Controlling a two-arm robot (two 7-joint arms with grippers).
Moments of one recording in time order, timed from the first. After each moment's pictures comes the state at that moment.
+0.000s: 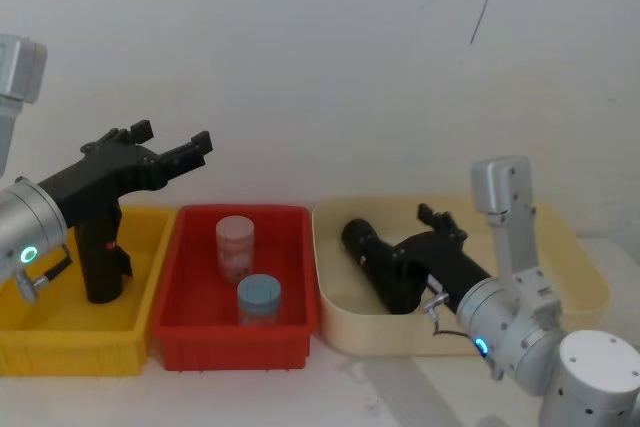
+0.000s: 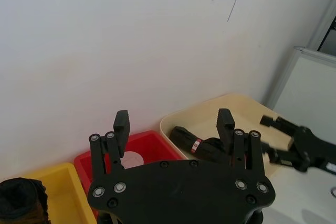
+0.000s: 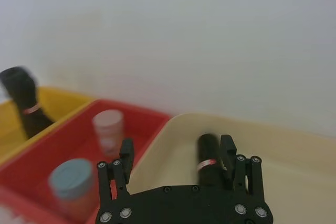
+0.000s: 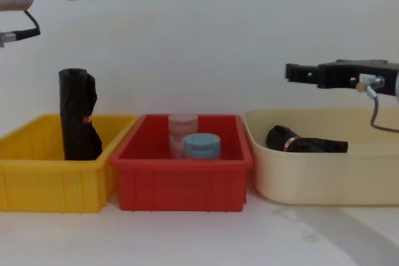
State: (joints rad) left arm -0.52 0.37 0.27 -1.62 -0.66 0.41 -0.34; right arm 0.33 0.23 -0.29 -1.58 0.27 0.26 0.15
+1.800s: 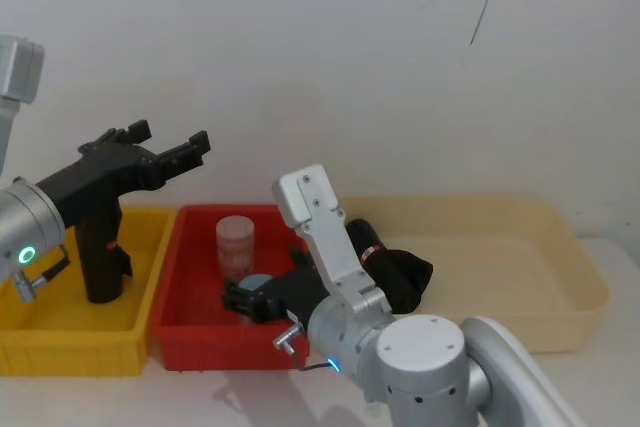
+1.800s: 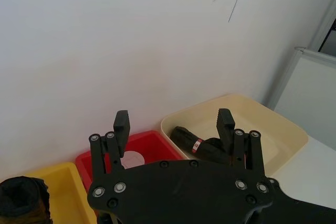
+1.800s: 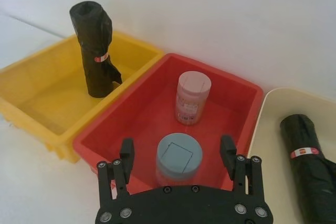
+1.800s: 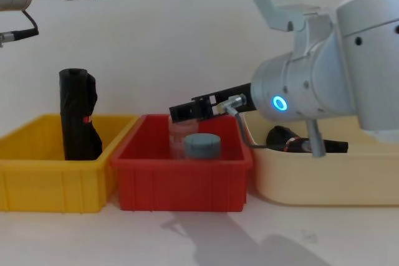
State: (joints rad) left arm -0.52 0.37 0.26 -1.62 -0.66 0.41 -0.34; right arm 0.41 0.05 -0.51 -1.57 0.08 0.61 0.04
